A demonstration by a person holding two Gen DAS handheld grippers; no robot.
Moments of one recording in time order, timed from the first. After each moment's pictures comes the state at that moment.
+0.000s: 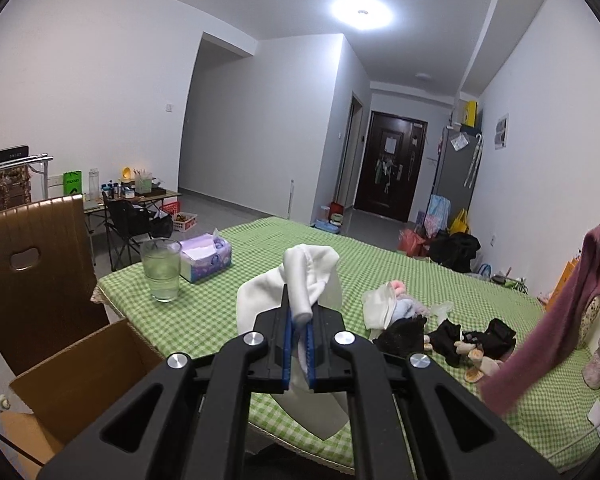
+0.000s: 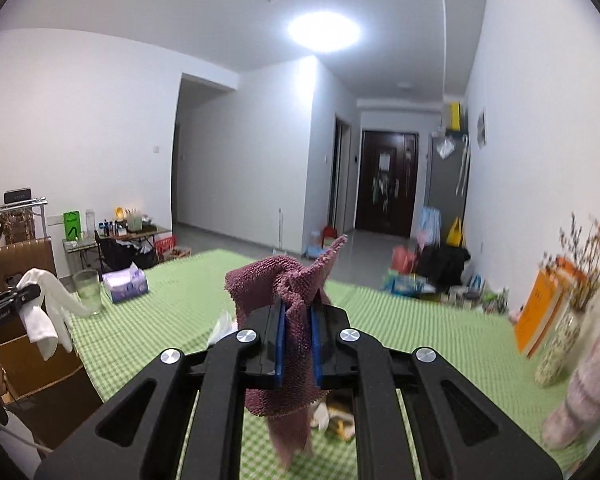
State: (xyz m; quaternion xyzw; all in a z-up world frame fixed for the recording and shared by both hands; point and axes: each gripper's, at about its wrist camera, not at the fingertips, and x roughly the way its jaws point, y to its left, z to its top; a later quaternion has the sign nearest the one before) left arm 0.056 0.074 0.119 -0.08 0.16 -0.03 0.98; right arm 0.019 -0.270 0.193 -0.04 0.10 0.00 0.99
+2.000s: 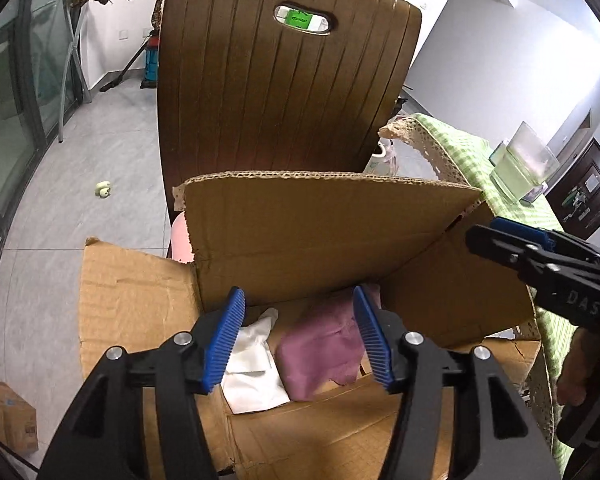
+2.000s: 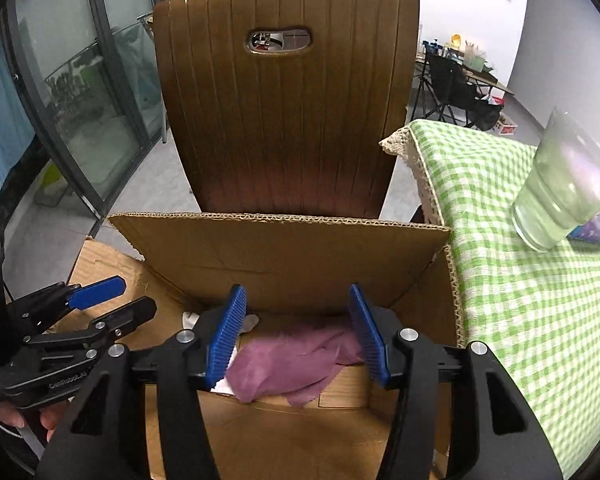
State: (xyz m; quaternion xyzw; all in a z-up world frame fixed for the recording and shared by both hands) left arm 0.058 0.381 -0.106 -0.30 0.36 0.29 0.84; right arm 0.215 0.283 -0.048 -0.24 0.39 0.50 0.74
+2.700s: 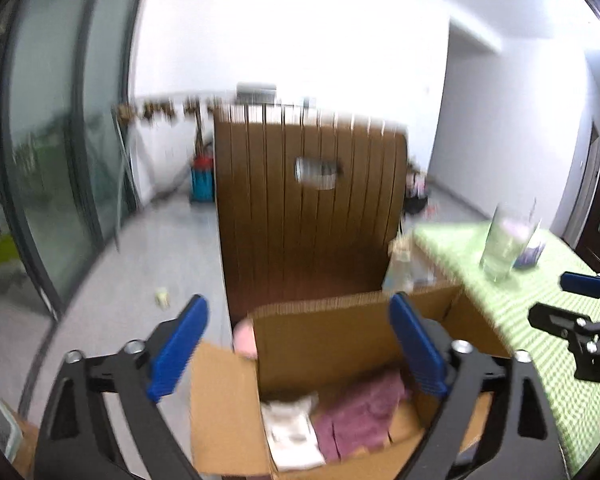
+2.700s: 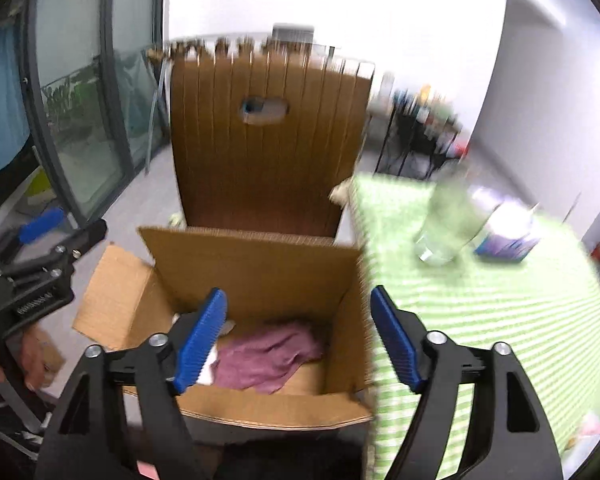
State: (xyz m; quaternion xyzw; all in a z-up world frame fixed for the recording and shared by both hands) left arm 0.008 0.306 0.007 -0.13 0.19 0.42 0.88; right arm 0.167 0.176 0.033 -0.23 0.24 0.47 0.82
